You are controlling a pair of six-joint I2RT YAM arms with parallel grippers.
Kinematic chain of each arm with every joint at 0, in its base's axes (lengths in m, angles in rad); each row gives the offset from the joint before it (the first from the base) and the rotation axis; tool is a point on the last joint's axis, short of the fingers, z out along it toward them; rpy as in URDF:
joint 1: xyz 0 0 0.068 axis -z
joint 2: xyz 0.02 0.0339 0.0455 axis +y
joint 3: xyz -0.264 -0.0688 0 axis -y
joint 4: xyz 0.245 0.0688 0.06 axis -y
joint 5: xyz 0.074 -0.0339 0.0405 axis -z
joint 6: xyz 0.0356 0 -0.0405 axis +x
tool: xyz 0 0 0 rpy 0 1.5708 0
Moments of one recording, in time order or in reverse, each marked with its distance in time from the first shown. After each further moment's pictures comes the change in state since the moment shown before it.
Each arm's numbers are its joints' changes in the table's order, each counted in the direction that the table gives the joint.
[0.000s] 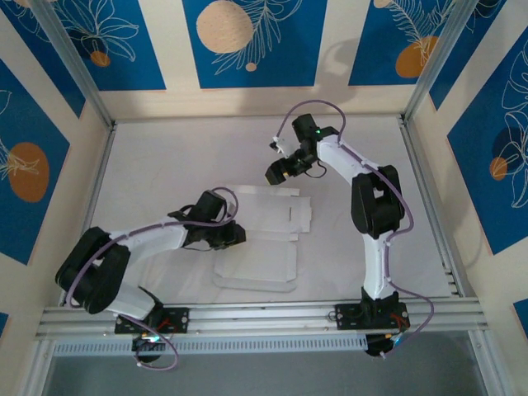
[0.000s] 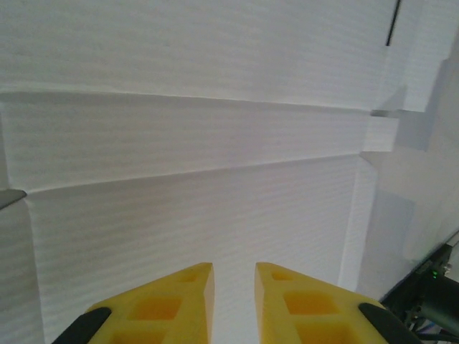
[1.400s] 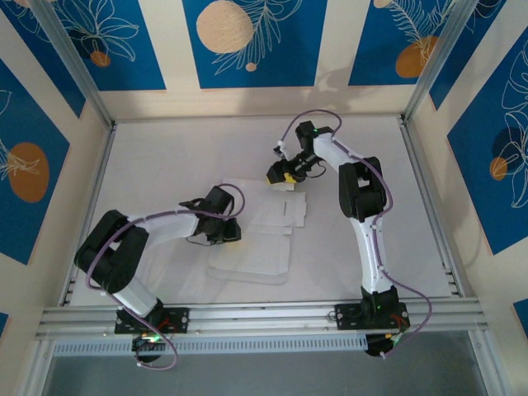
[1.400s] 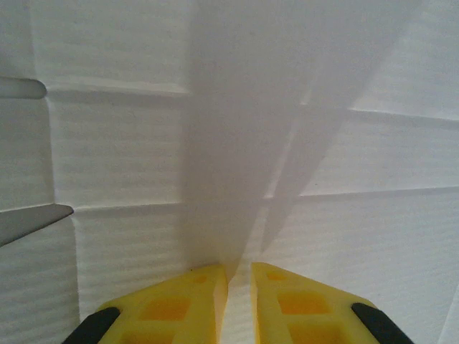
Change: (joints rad) left arm -0.018 0.150 0.127 -0.145 -0.202 0.132; right arm 0.055 0.293 0.229 -0.173 -0.216 0.055
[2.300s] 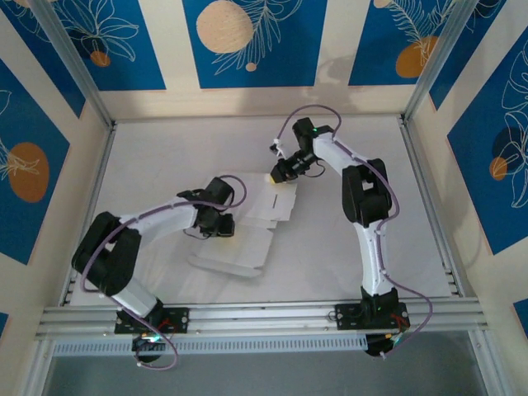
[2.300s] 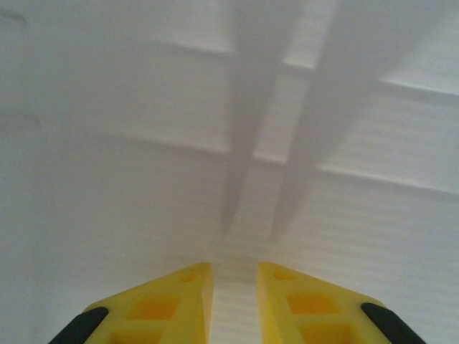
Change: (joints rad) left arm -0.013 -0.050 0.138 -0.254 -0.128 0.158; right arm -0.020 -0.143 -0.093 0.069 0.040 -0.046
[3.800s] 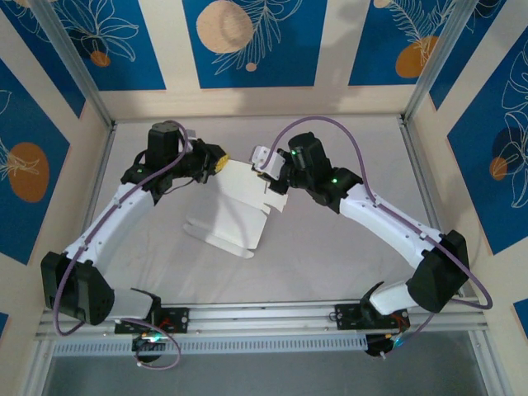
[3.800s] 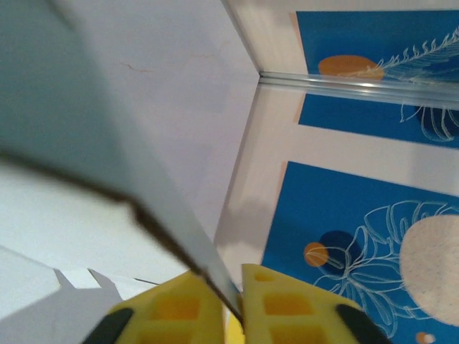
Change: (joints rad) left arm -0.269 -0.212 0.241 0.304 0.464 -0.796; right arm -0.364 -0.853 -0.644 0.638 0.551 -0.378
